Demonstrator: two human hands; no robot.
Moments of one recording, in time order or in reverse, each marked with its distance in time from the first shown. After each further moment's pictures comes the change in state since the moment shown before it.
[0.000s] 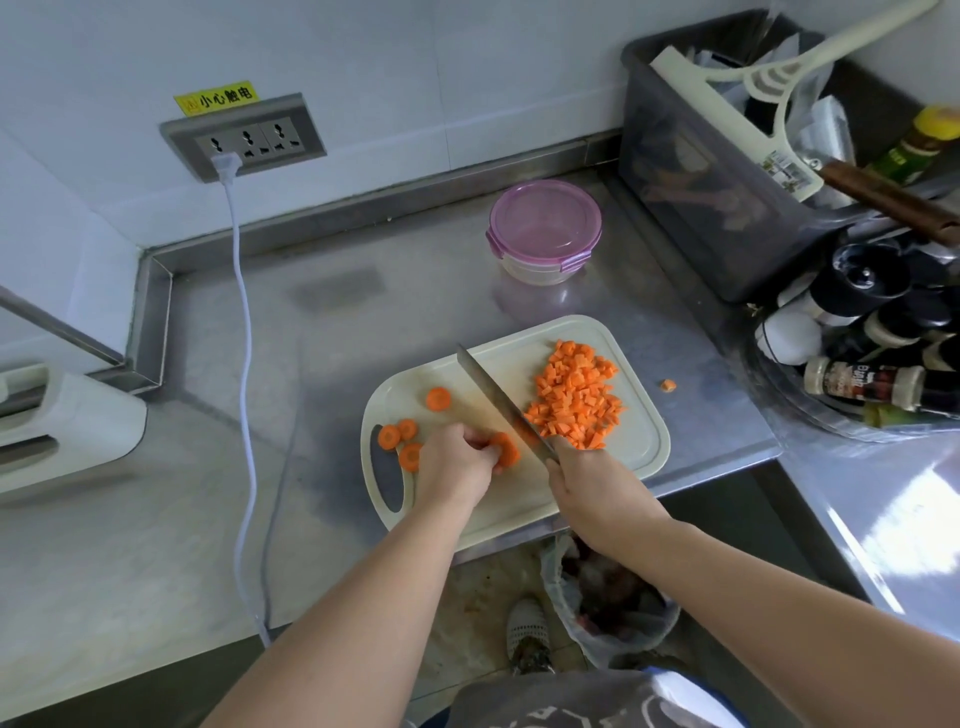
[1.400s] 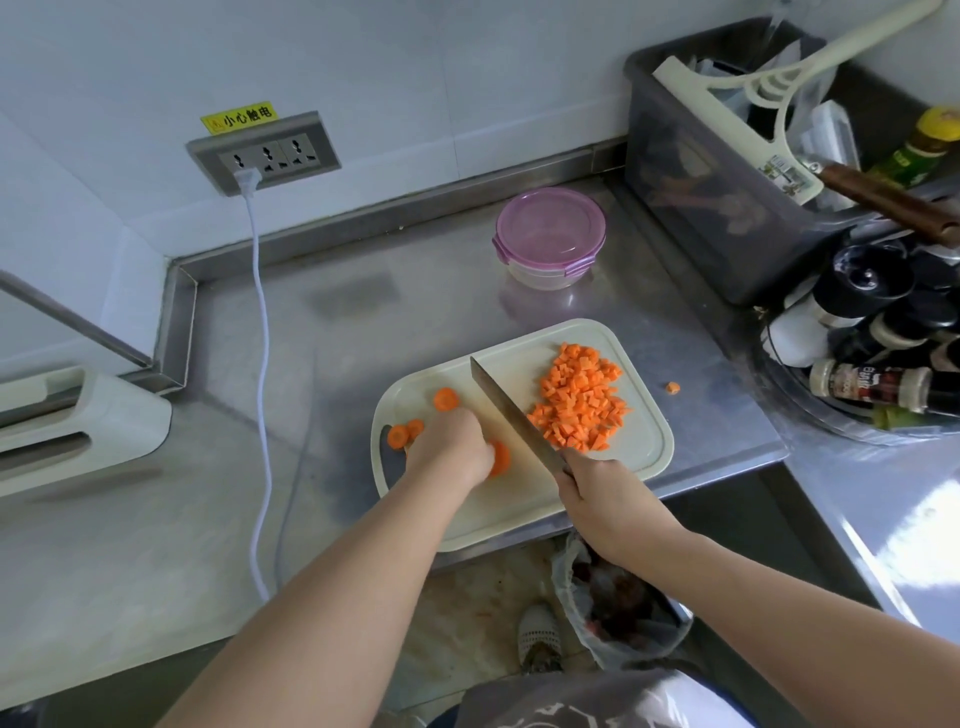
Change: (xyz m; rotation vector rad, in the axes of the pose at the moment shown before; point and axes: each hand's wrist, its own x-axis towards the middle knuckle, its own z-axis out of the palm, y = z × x) left_hand 0.002 0.029 -0.019 0.818 -0.083 0.067; right_hand -0.010 0.011 0.003 0.128 0.050 -0.050
